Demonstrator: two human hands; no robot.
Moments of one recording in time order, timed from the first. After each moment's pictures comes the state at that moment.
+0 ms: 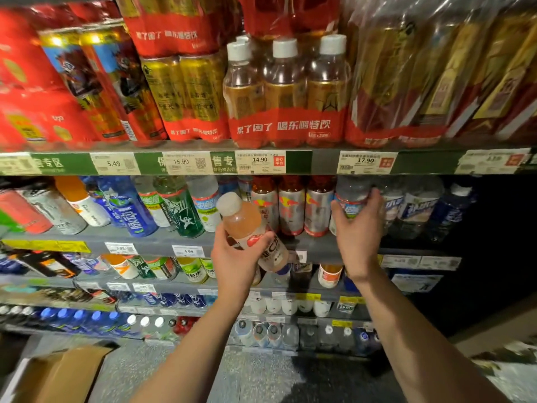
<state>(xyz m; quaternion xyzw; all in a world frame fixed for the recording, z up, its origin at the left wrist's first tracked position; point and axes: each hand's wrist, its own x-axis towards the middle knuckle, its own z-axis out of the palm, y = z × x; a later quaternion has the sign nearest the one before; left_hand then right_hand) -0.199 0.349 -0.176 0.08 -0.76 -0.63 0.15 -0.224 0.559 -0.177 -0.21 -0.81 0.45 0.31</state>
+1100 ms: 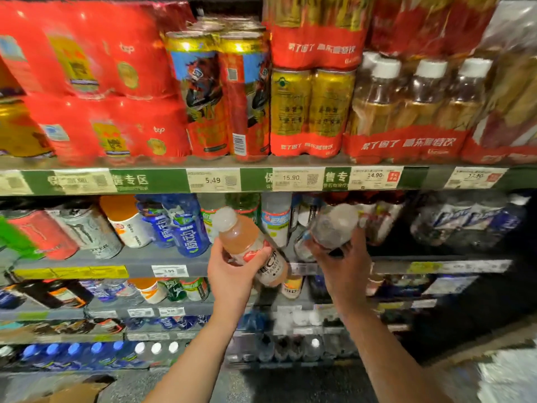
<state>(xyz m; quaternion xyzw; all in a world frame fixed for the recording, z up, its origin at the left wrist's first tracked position) -0.248 0.166 -0.176 0.04 -0.71 -0.69 0.12 -0.218 0.346 -0.180 -0.13 -0.75 0.55 0.33</state>
